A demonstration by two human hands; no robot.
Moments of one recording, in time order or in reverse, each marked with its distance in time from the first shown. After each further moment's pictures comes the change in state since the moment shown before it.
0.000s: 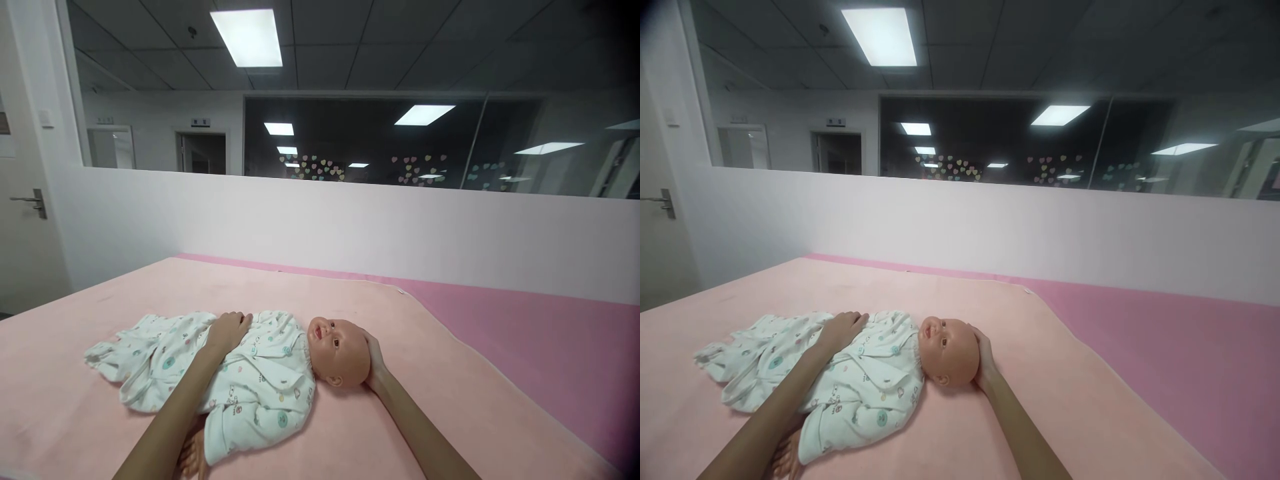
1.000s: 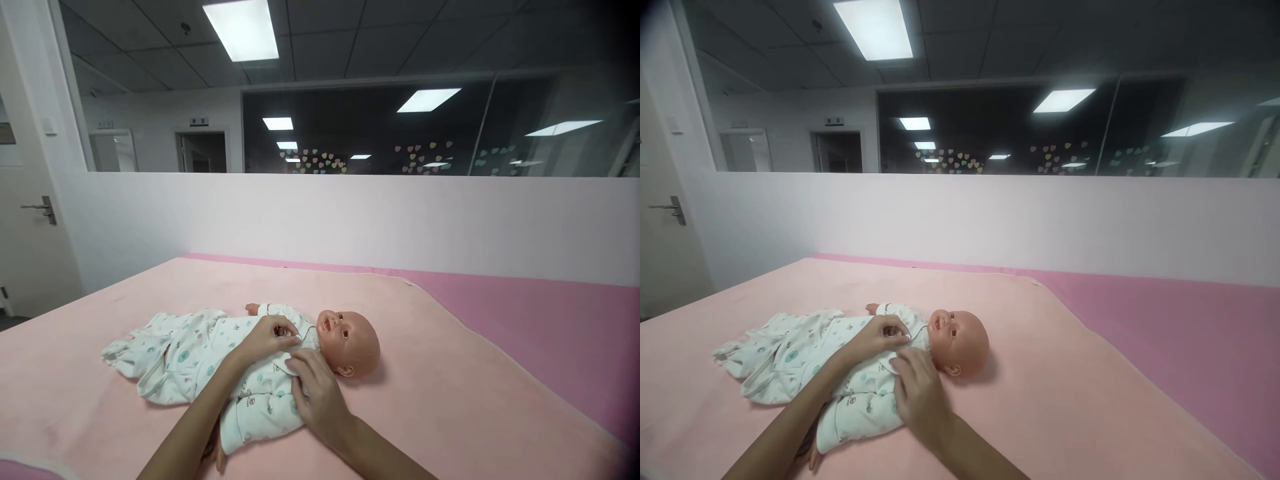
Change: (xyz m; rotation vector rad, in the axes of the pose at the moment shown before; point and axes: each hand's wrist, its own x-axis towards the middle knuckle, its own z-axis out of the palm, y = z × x) left_hand -0.031 0.057 -0.010 -0.699 -0.197 0.473; right_hand -0.043 0.086 0.089 -1.342 -0.121 -1.390
